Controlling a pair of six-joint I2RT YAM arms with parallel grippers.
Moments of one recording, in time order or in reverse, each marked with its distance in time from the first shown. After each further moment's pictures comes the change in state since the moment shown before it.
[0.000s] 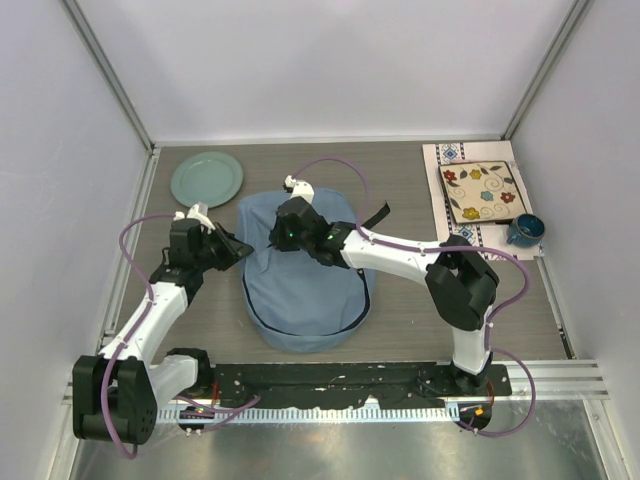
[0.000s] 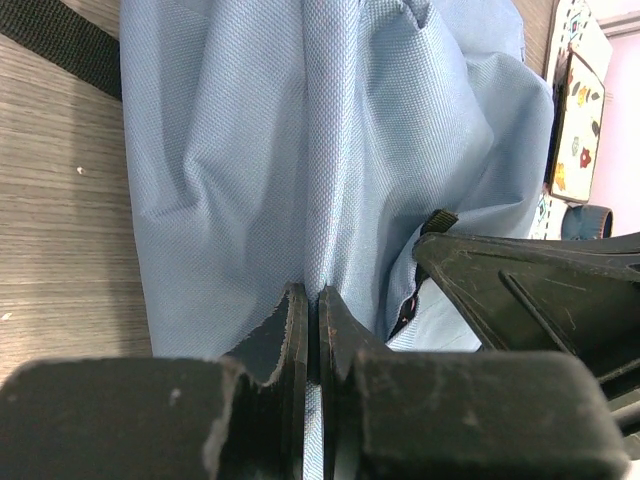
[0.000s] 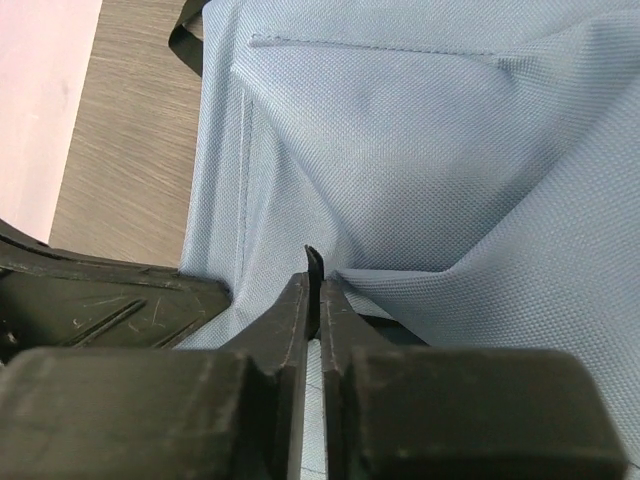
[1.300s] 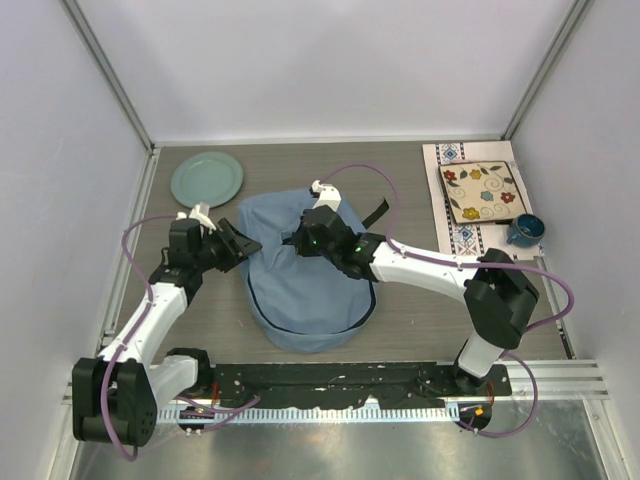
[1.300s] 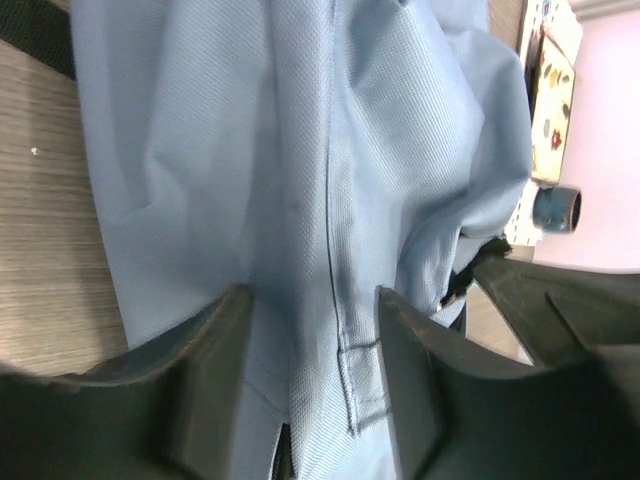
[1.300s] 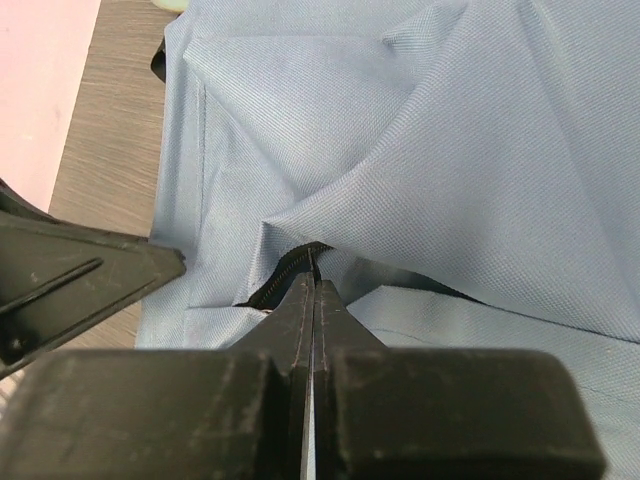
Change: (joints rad) left arm 0.003 -0.004 0.003 -0.011 0.048 -0.009; right arm -0.009 -0.225 -0.244 0.056 0.089 0.000
